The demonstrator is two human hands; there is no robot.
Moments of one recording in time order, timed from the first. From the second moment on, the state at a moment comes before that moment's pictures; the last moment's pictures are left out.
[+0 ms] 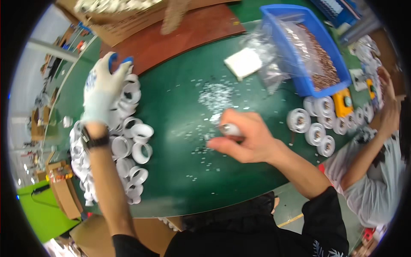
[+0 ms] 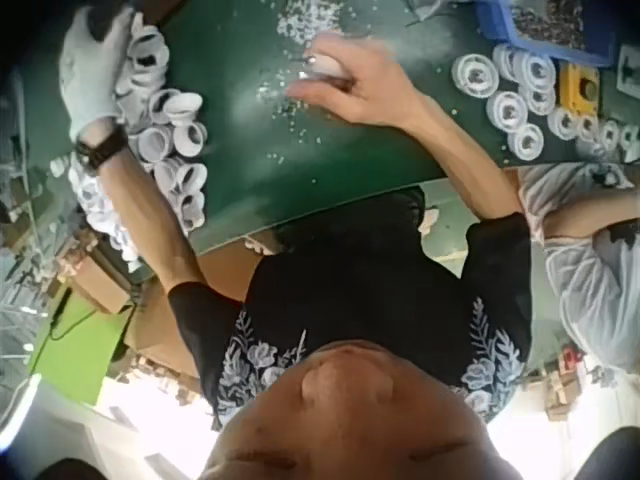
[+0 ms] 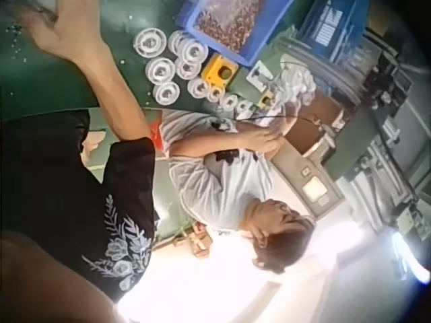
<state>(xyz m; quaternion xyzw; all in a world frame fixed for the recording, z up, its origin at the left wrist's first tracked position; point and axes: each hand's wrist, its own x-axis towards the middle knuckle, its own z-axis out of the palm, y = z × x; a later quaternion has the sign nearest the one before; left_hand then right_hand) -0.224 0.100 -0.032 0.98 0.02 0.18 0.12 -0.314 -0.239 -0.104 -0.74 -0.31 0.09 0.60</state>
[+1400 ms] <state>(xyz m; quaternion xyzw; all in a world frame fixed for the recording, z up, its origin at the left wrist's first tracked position) -0.389 -0.004 -0.116 0.72 -0.05 0.19 0.66 -0.301 -0.207 -0.101 -0.68 -0.42 0.01 0.60</state>
